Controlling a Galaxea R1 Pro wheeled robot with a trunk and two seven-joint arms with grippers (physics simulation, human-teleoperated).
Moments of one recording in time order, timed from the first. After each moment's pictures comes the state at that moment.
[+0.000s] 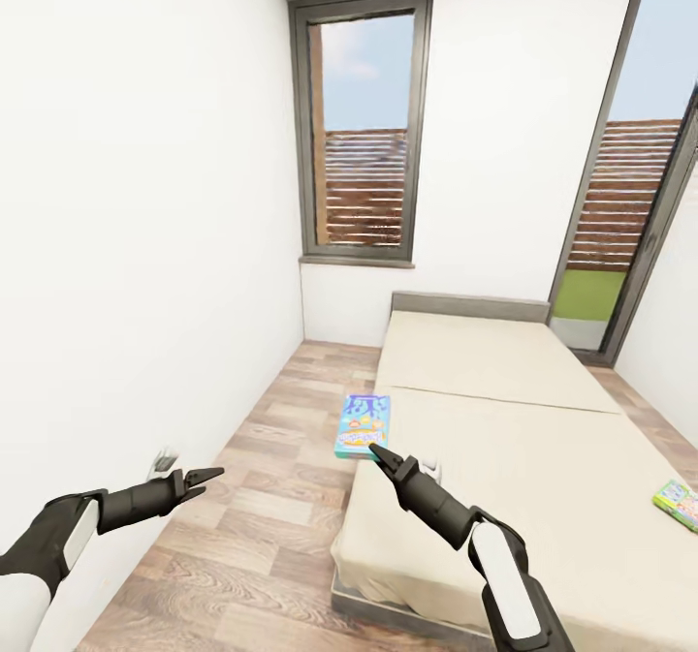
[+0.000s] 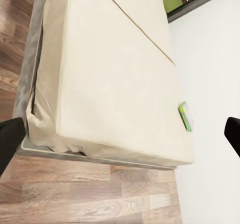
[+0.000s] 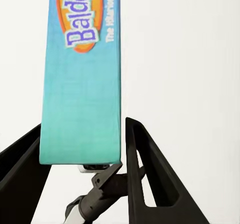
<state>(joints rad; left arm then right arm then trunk) -0.63 0.31 0.32 -0.55 0.12 0.70 -1.06 -0.29 0.17 -0.11 -1.23 -0.92 0.72 0.38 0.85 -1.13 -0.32</state>
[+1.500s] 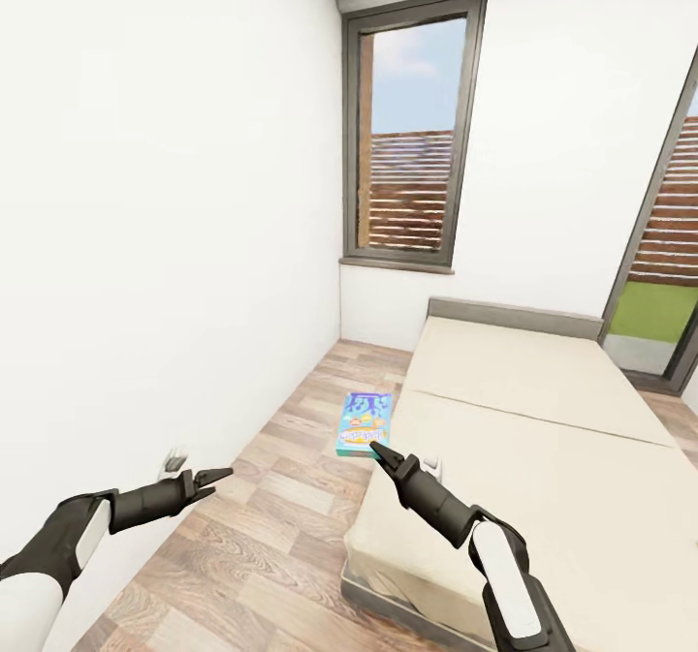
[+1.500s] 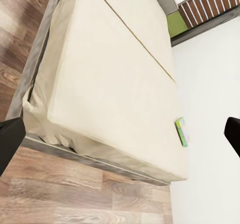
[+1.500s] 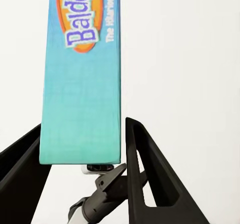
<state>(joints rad) -0.63 0.28 0.31 -0.55 0.12 0.69 -1.06 -0.29 0.17 -0.11 -1.23 -0.92 0.71 0.39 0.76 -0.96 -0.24</state>
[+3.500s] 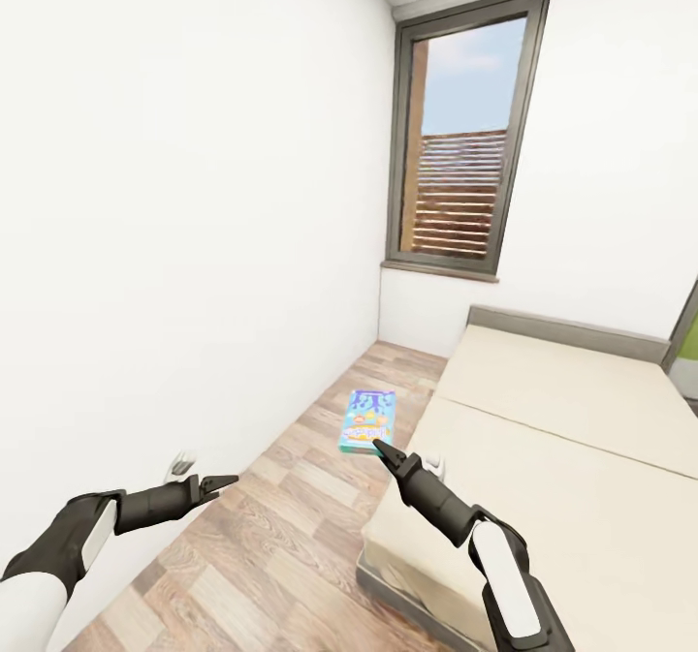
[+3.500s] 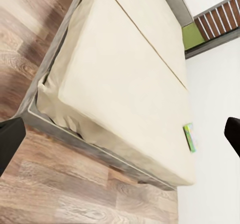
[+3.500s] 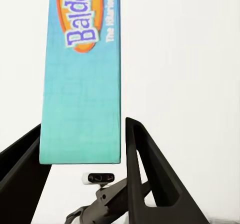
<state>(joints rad) -0.63 0.27 0.26 -0.55 0.10 0.68 -1.06 -0.29 0.17 -0.11 -1.23 -0.91 0.68 0.39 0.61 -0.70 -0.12</state>
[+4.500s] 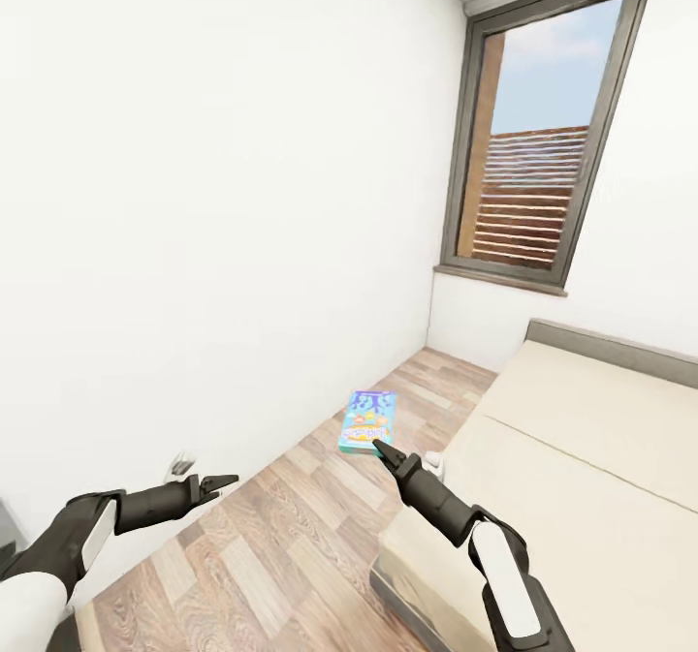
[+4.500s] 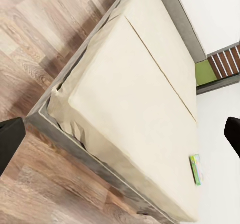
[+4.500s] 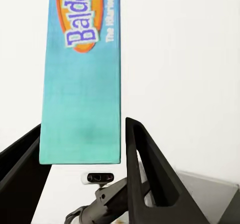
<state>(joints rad) -0.63 0.27 0.26 -0.55 0.10 0.68 -1.06 -0.29 0.17 -0.11 -1.23 -0.91 0.67 0.39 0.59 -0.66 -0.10</state>
